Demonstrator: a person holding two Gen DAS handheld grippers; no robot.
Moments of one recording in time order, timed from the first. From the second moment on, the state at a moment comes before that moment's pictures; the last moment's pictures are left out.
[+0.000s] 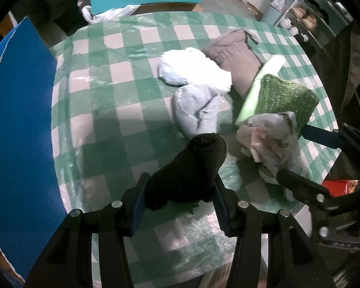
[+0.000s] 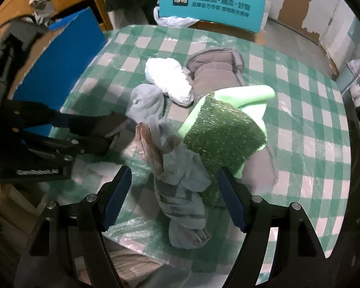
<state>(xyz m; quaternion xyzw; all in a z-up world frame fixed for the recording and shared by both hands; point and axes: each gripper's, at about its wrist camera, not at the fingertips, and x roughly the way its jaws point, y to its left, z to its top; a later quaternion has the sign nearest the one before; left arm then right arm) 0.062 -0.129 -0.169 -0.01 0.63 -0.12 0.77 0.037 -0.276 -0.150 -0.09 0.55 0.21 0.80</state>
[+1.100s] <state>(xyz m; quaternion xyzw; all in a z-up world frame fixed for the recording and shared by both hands) 0.048 -0.104 -0.123 -0.02 0.59 -0.12 0.80 0.047 -0.277 -0.119 -0.06 0.54 0.21 0.81</state>
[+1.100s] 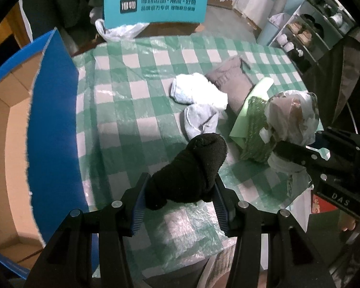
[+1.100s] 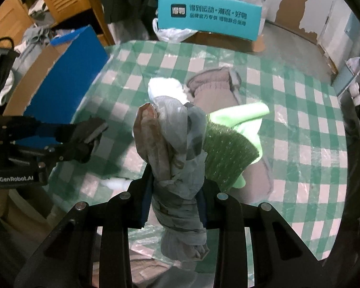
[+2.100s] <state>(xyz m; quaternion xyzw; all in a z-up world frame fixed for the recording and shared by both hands) 0.033 -0.054 -0.050 -0.03 0.52 -0.10 0.85 0.046 -0.242 -0.047 -0.05 0.48 0.24 0.84</state>
